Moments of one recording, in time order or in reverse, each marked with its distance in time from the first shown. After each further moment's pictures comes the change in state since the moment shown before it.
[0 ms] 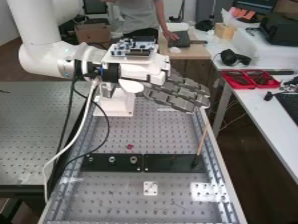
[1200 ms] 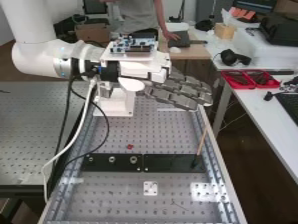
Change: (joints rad) arm -0.033 -0.001 0.022 -0.020 -0.068 -0.013
